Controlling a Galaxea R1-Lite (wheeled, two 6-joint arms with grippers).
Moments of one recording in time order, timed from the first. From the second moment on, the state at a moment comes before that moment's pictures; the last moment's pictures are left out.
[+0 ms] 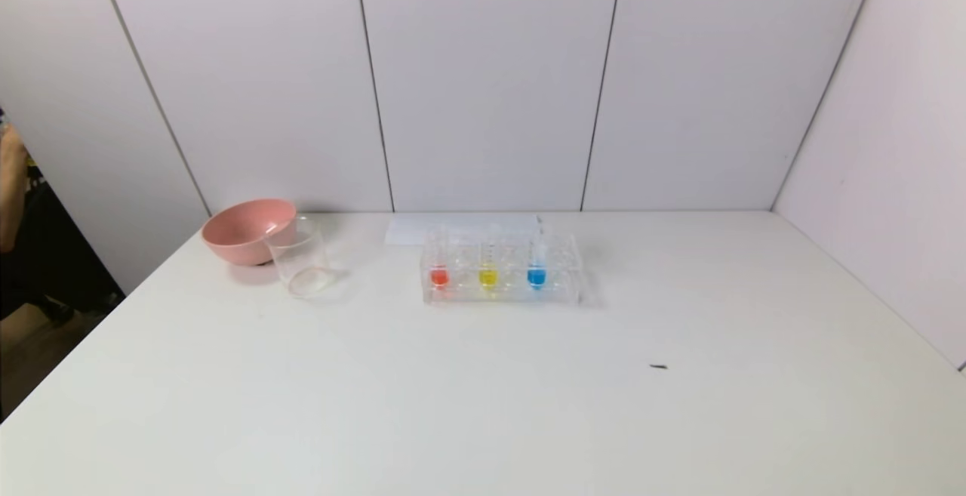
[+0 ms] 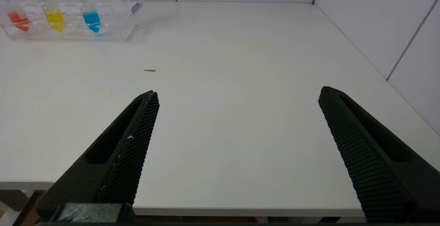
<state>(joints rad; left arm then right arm) 0.00 0.00 0.00 -0.01 -0.05 0.15 0.00 0.00 0.00 0.00 0.00 0.00</state>
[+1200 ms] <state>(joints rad) 0.00 0.00 0.00 -0.01 -0.05 0.14 0.00 0.00 0.00 0.00 0.00 0.00</state>
